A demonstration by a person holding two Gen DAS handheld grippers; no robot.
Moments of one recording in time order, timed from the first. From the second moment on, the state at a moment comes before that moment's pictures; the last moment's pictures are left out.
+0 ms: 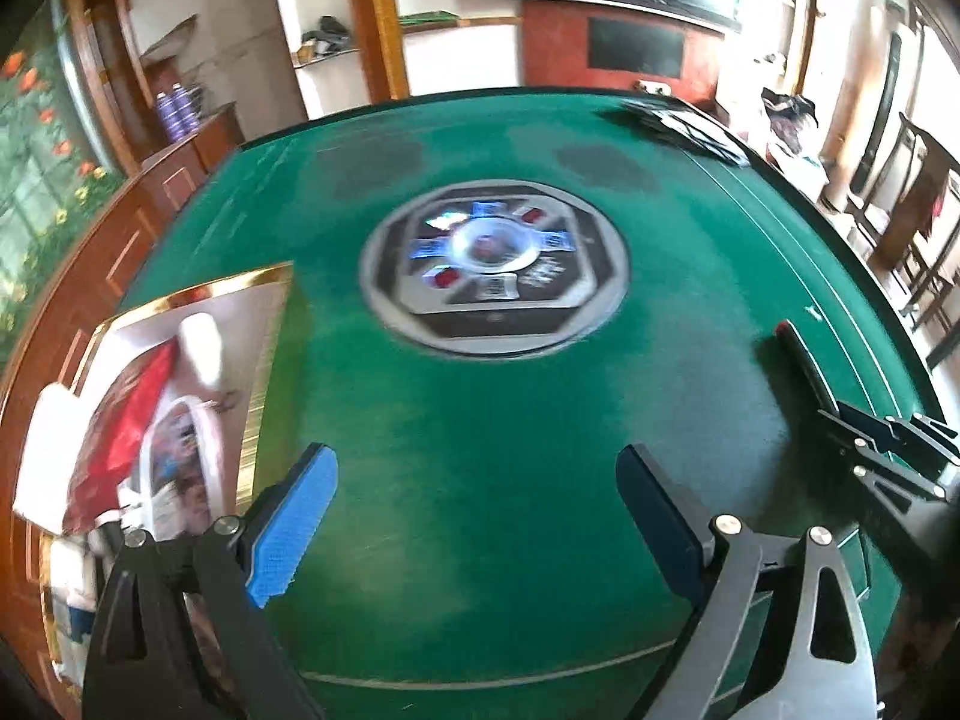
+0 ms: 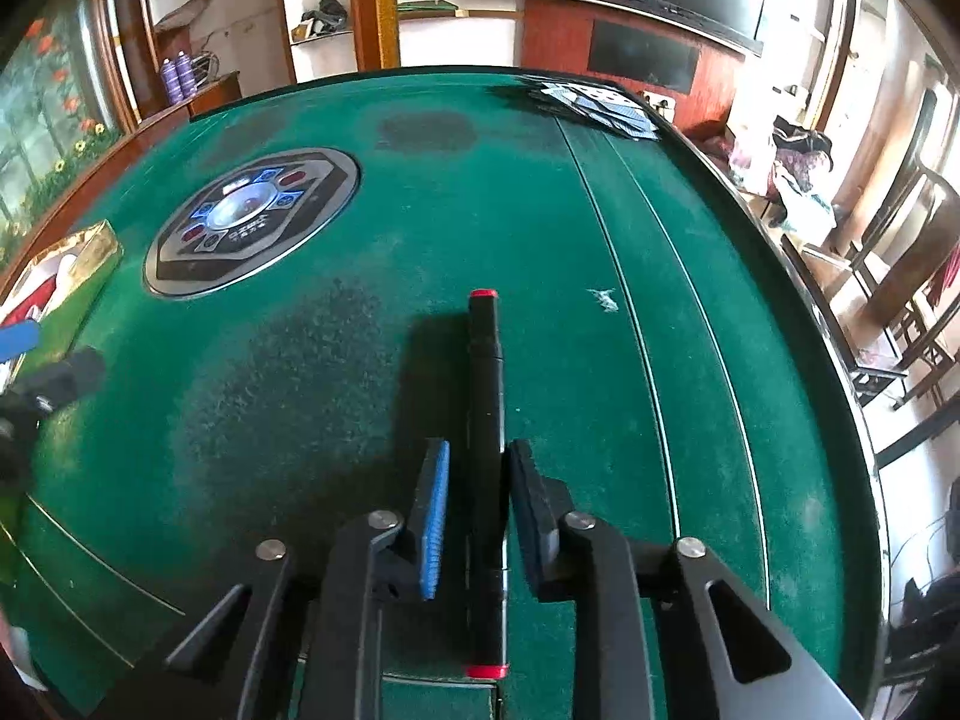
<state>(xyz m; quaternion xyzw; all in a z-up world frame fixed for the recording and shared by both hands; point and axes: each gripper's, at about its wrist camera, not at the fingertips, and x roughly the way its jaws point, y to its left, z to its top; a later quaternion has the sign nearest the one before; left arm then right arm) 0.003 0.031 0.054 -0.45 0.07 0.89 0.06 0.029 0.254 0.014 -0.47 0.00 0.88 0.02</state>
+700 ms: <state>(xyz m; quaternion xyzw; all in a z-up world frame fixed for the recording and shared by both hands) 0.055 -0.123 0.041 -0.45 -0.01 0.89 -0.10 0.030 0.258 0.014 -0.46 0.03 0.89 0.02</state>
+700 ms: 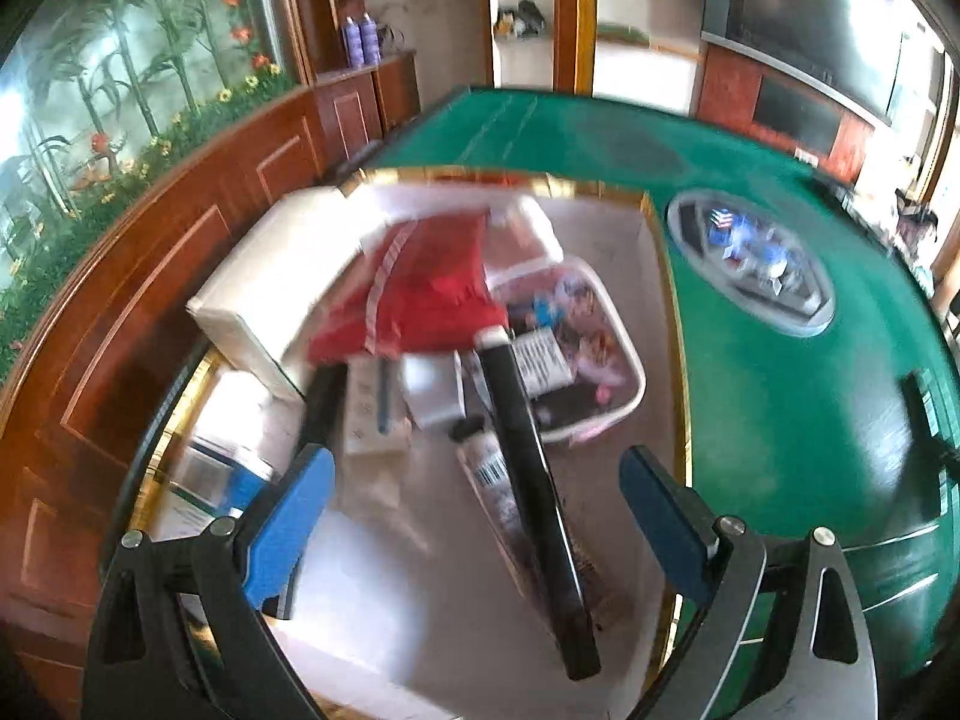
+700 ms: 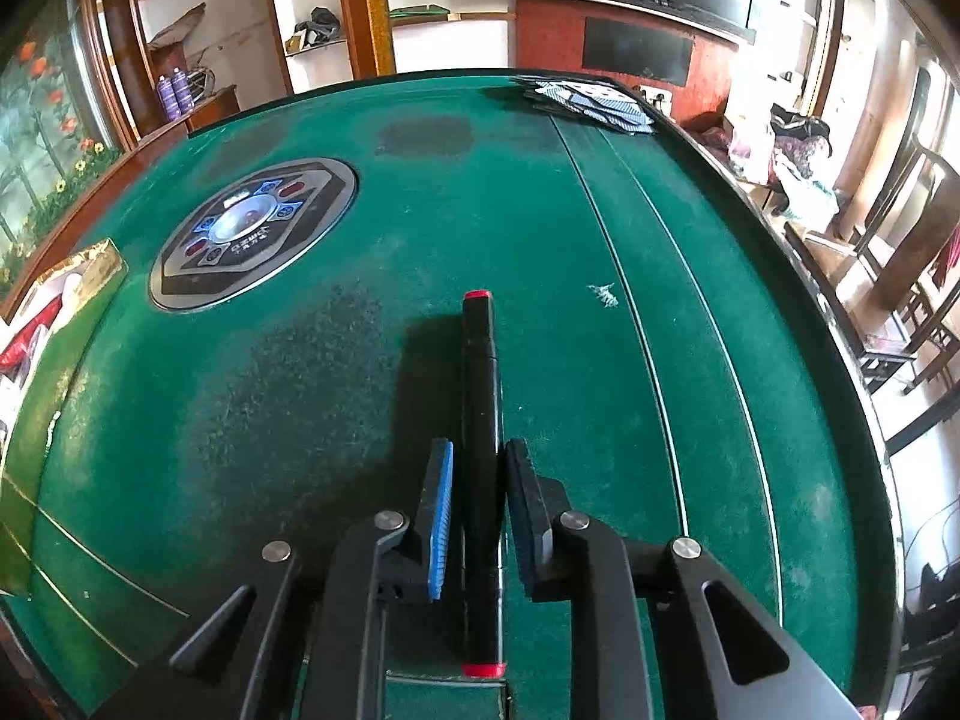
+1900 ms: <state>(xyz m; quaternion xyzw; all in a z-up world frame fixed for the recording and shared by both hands) 0.143 -0.158 0.153 -0.33 -0.05 0.94 0.01 0.068 0.120 0.100 -0.39 0.06 0.90 -0.21</state>
